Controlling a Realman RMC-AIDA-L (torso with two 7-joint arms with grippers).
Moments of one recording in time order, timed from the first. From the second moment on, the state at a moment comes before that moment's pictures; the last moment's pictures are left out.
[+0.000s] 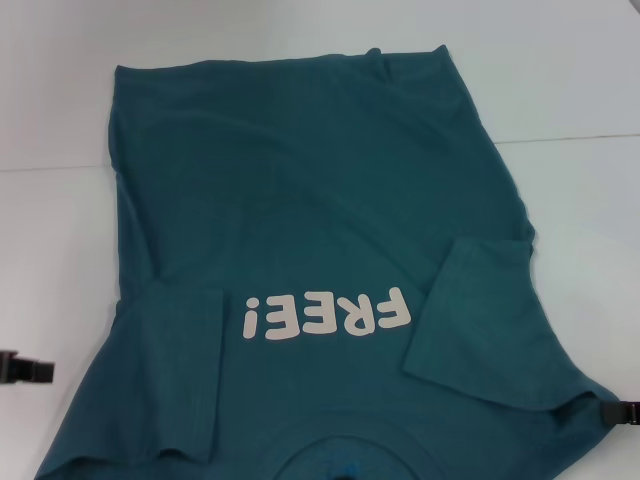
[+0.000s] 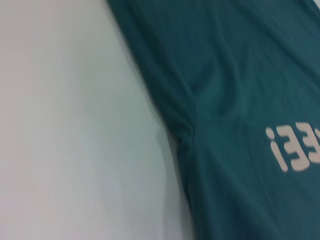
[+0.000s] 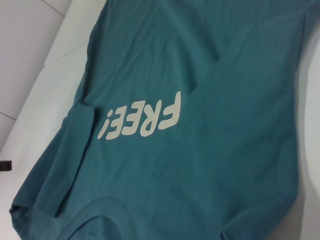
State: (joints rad) left arm -0.58 -2.05 0.43 1.00 2.66 1.64 -2.22; right arm 0.36 1.93 -0.42 -0.65 -2.36 -1.67 1.98
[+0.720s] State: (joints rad) left arm -0.61 -2.04 0.50 0.99 2.67 1.64 -2.29; right arm 0.38 1.93 -0.39 -0.65 -2.35 -1.67 1.98
